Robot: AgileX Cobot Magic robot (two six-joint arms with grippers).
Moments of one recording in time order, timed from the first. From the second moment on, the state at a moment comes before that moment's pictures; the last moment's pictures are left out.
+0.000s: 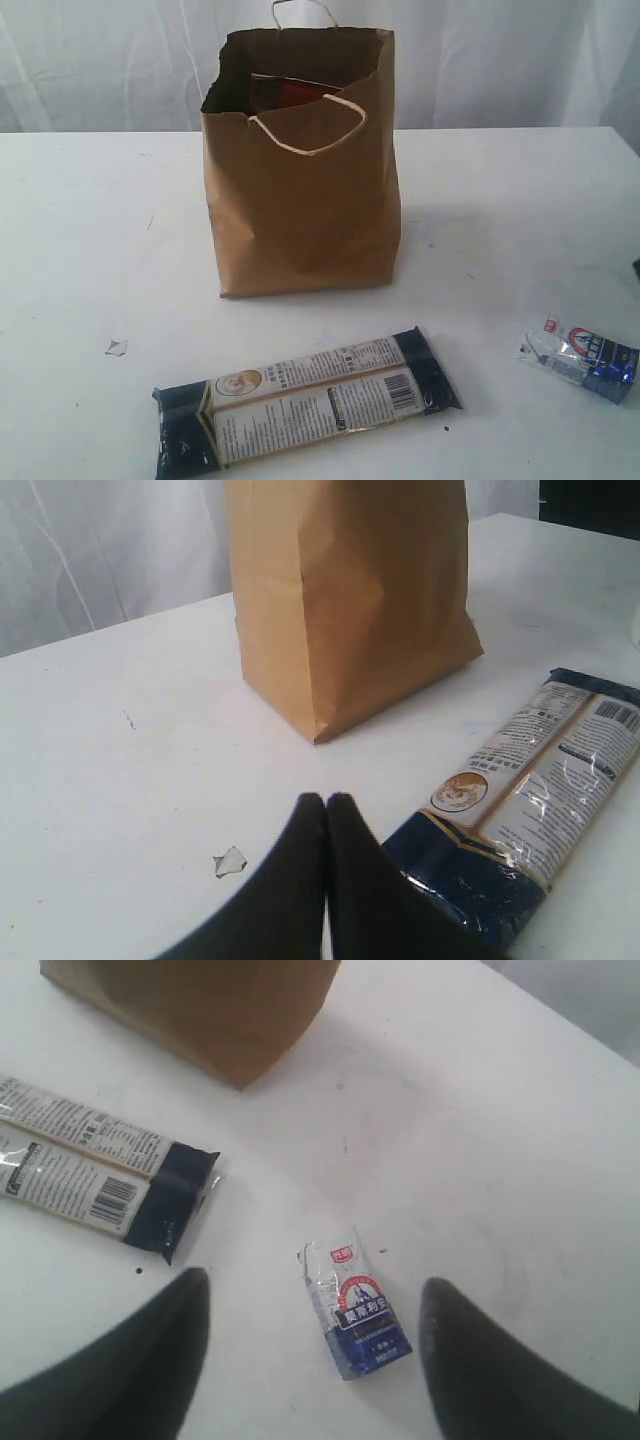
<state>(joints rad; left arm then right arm) -0.55 0.00 0.02 -0.11 0.22 0.18 0.25 0.69 -0.83 0.06 0.95 -0.40</state>
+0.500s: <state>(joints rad) -0.55 0.00 0.02 -0.11 0.22 0.18 0.24 1.15 -0.87 -0.09 0.98 -0.41</state>
